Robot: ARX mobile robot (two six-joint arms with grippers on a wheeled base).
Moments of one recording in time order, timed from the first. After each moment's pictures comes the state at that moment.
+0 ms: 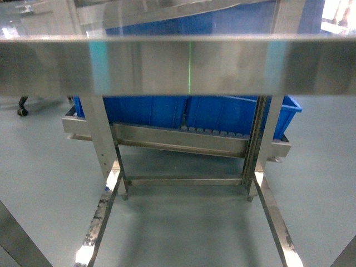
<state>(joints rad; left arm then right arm) 0.00 0.01 0.01 -0.01 0.00 0.00 0.00 0.00 0.01 0.00 0.00 0.00</state>
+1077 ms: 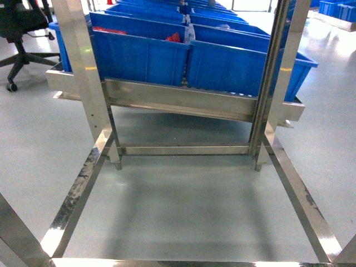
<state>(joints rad) 0.00 0.01 0.01 -0.01 0.00 0.00 0.00 0.00 0.01 -0.01 0.00 0.00</state>
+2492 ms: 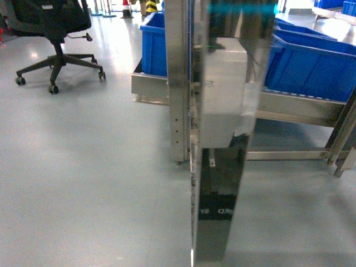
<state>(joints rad) 0.00 0.01 0.01 -0.01 0.00 0.00 0.00 0.00 0.01 0.00 0.00 0.00</state>
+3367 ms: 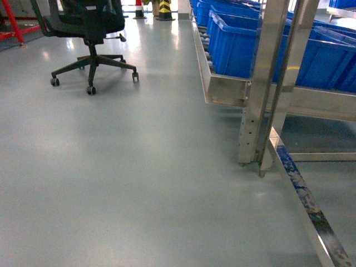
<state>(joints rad) 0.00 0.01 0.01 -0.01 0.00 0.00 0.00 0.00 0.01 -0.01 0.00 0.00</state>
